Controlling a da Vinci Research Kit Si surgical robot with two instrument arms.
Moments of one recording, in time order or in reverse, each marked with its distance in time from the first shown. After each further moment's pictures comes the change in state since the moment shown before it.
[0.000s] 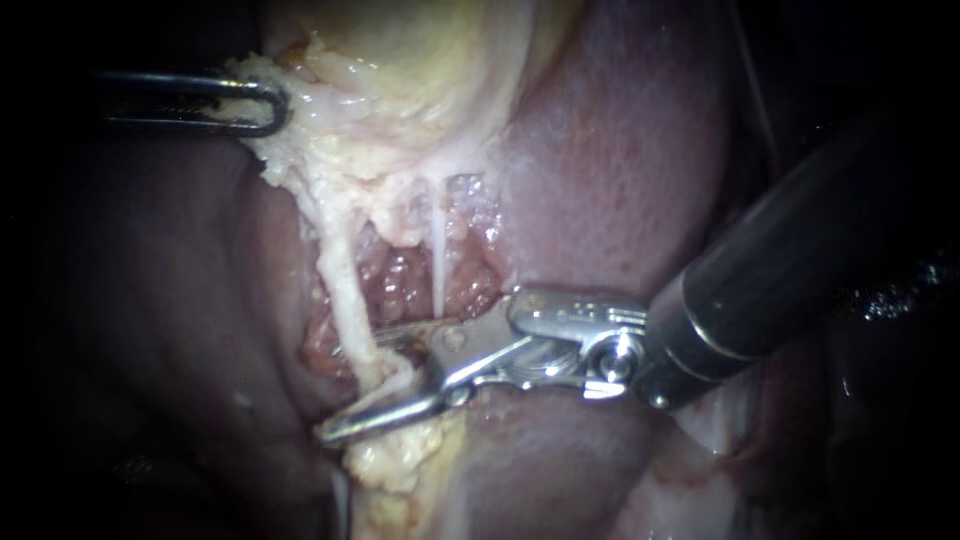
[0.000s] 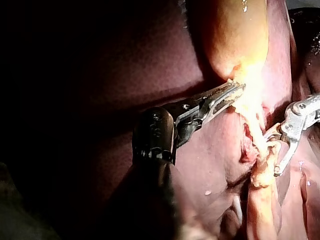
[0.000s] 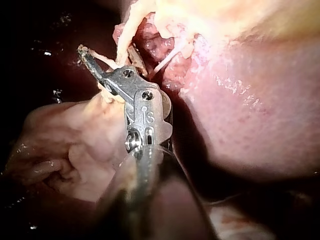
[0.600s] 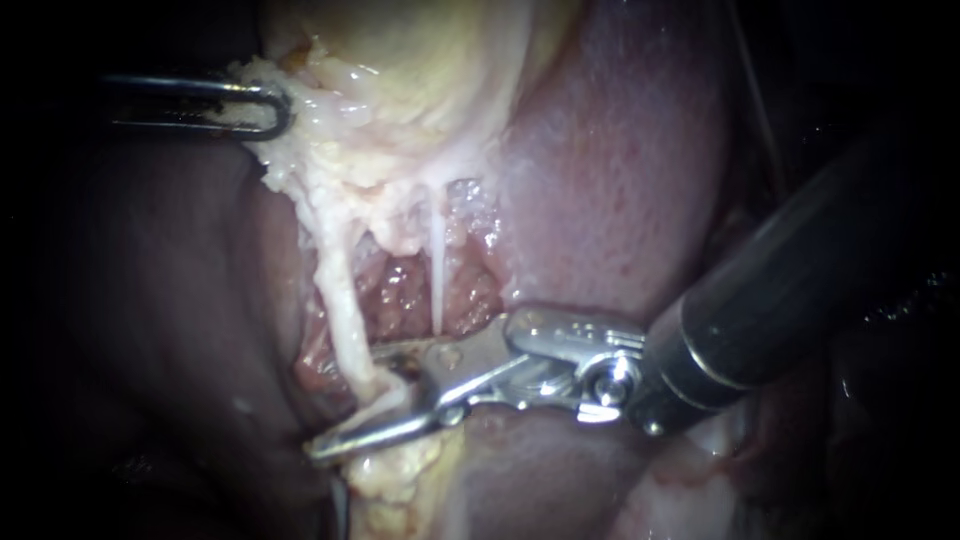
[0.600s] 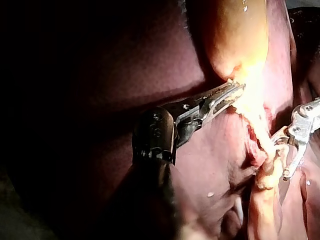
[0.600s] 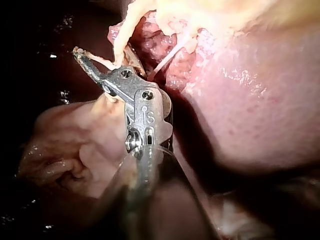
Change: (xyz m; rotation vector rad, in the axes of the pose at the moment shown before) right arm 0.001 -0.003 0.000 0.075 0.031 0.008; left arm 0.000 0.000 0.000 -0.001 -0.001 0.000
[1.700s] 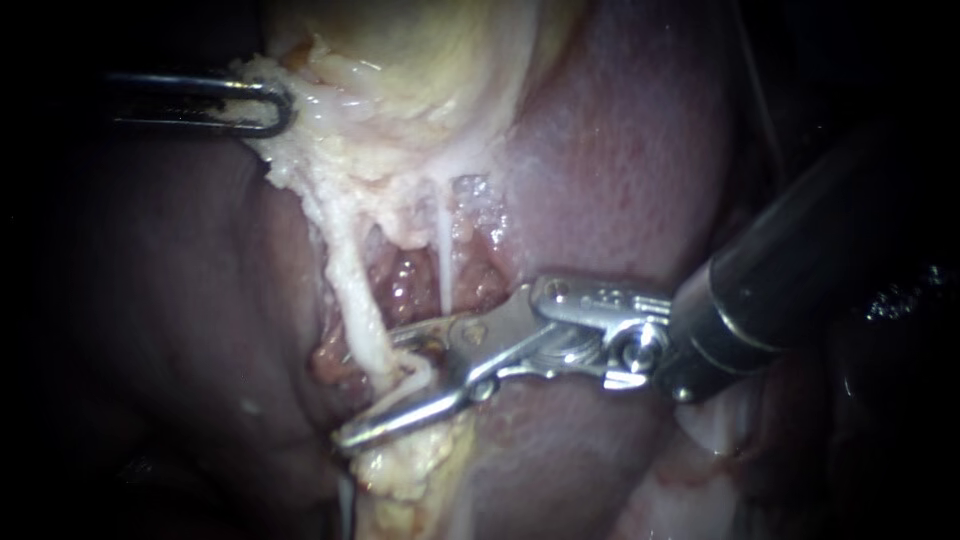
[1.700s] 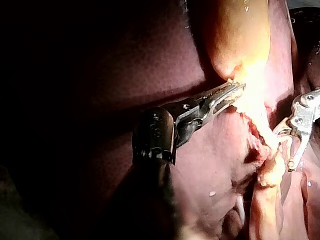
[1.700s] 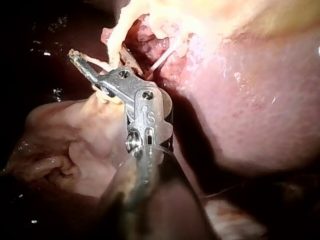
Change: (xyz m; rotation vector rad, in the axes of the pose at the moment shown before) right arm 0.002 0.002 -0.003 -0.019 -0.024 -0.042; left arm 0.000 0.000 0.000 -0.003 0.000 0.001
